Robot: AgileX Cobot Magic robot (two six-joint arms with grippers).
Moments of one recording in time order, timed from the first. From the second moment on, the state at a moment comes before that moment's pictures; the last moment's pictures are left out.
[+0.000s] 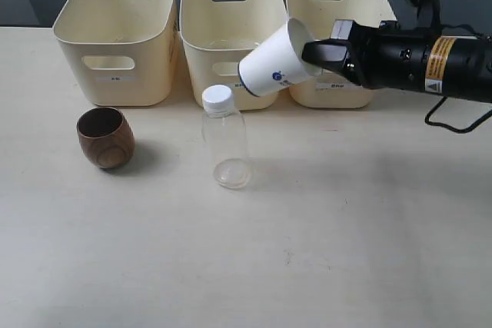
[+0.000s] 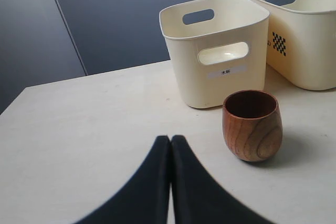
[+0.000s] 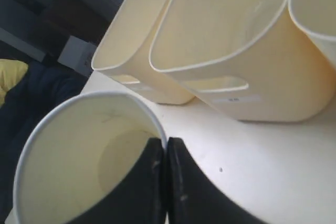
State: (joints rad) left arm -0.04 0.00 0.00 0.05 0.23 0.12; right arm 0.14 1.64 -0.78 -1.17 -0.81 1.57
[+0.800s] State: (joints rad) left arm -0.04 0.00 0.00 0.05 0.23 0.12; right arm 0.35 1.81 -1.28 -1.07 -0.24 1.54
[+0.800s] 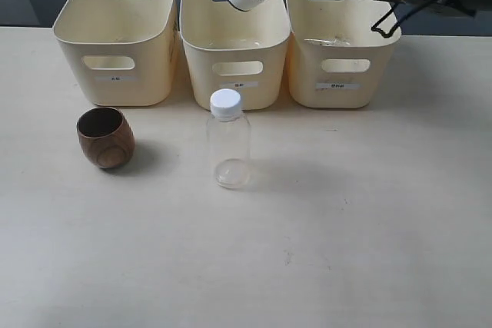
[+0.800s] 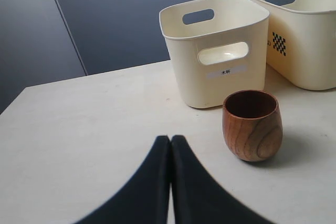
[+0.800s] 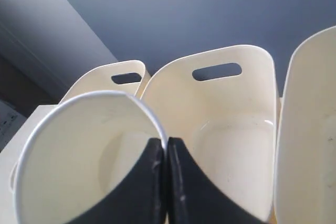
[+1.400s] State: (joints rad) left arm -0.04 0.00 0.00 0.05 0.23 0.12; right arm 0.35 2.02 -1.48 -1.07 -0.22 1.39
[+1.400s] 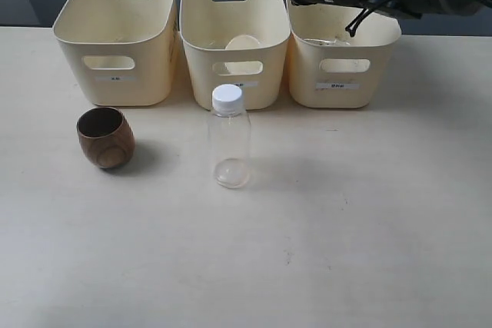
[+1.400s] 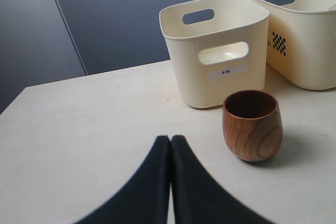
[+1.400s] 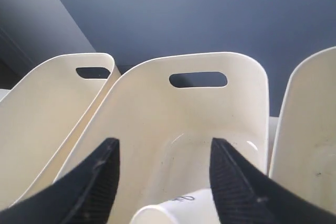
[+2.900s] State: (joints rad) left arm -0.04 0.00 0.00 0.05 0.23 0.12; right arm 0.35 1.70 -1.15 -1.75 -0.83 1.68
